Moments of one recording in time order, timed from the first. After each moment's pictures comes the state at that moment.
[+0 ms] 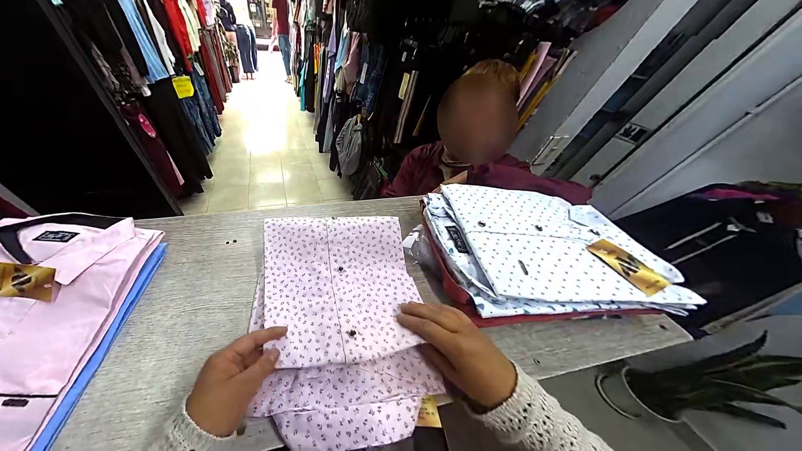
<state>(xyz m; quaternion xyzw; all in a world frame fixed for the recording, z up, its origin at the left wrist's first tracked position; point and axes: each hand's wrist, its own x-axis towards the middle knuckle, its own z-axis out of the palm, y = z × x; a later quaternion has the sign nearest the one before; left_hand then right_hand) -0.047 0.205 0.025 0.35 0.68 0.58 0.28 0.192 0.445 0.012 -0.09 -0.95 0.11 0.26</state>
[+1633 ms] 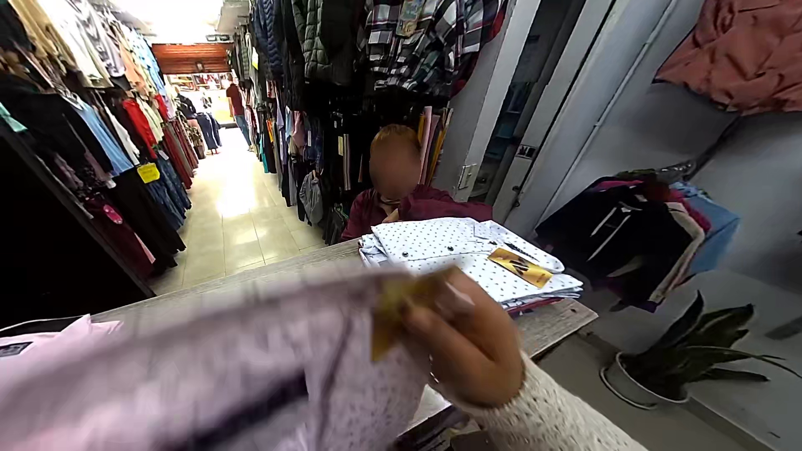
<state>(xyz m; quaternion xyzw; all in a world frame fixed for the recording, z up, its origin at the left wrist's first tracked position) -0.033 0.188 0.149 0.54 0.44 0.72 -0.09 0.191 0.421 0.157 0.04 -0.80 0.29 0.51</state>
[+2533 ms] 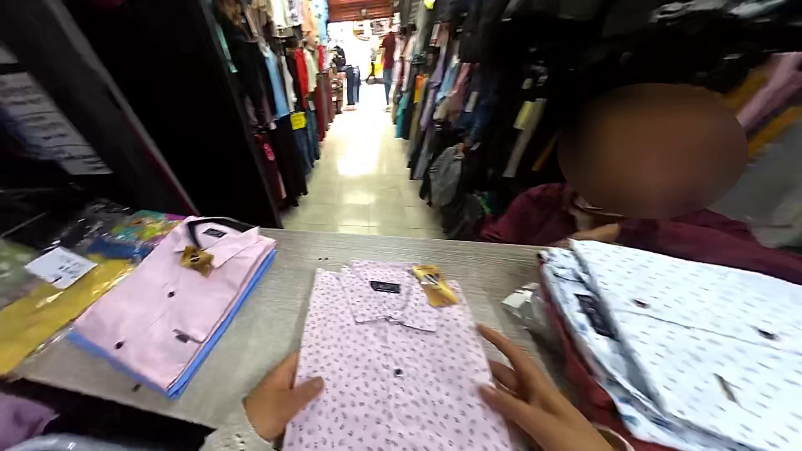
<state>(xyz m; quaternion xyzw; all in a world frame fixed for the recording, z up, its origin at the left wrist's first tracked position) -0.052 0.167 0.052 0.21 0.70 0.58 0.36 0.149 0.446 0.023 -0.19 -0.72 0.65 0.16</state>
